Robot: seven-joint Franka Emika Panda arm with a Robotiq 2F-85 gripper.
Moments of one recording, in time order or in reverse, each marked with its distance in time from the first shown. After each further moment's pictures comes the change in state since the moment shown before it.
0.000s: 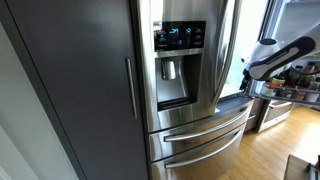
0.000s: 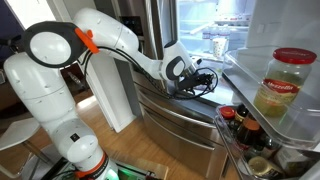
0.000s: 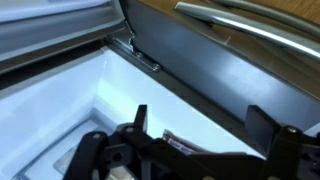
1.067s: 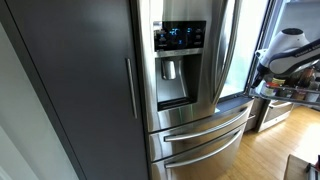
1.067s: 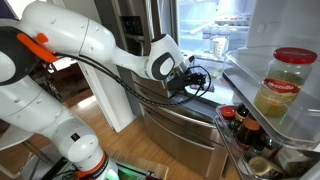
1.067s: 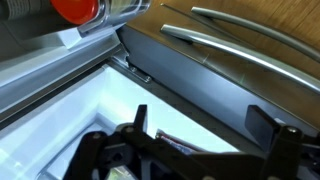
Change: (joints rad) arm 0.015 -0.300 -0.052 -0.192 -0.082 -0.090 0.024
